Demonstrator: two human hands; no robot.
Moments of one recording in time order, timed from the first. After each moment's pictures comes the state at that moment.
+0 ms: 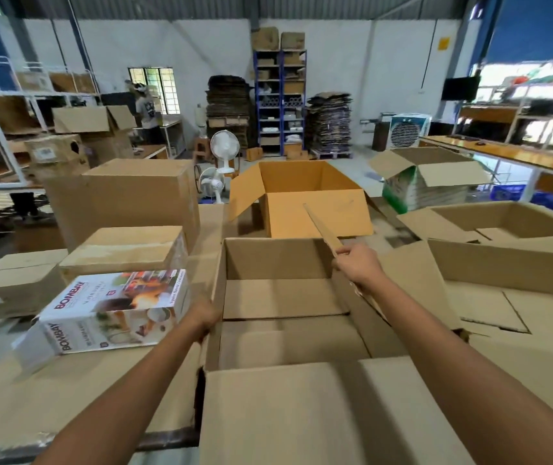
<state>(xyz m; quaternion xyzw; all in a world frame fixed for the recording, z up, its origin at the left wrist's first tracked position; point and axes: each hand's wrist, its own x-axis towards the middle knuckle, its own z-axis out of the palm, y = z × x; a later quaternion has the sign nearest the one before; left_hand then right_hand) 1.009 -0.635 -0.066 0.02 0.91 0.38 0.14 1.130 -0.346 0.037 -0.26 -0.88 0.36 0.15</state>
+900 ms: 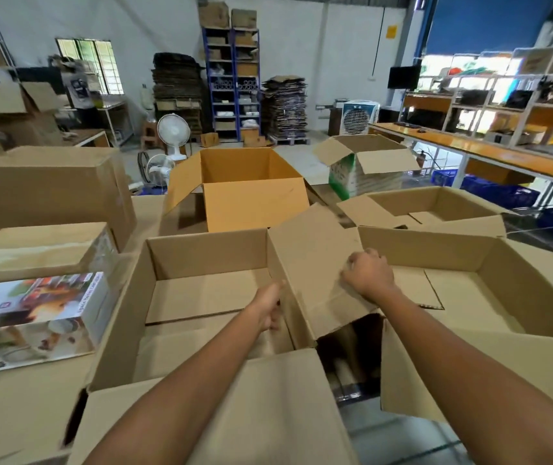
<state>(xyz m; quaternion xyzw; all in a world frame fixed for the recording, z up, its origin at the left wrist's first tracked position) 1.107 -0.378 -0.060 0.02 0.69 0.60 0.40 1.208 -0.186 -0.008 -0.35 -0.93 0.13 0.07</state>
